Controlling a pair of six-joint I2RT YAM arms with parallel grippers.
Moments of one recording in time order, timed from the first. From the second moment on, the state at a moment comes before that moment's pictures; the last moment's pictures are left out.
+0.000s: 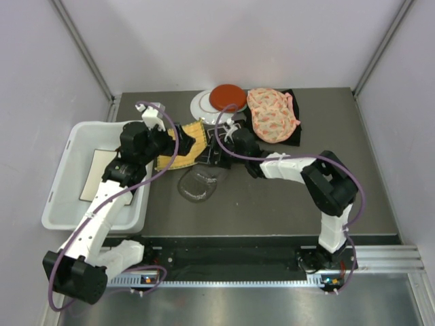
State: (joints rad) left arm -0.27 1.03 0.97 -0.26 0.23 -0.30; right arm 0.74 1.86 1.12 0.33 -0.34 0.88
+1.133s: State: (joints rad) left arm -0.27 1.02 0.96 -0.26 0.23 -0.31; right arm 0.74 2.12 1.23 0.54 -0.23 1.07
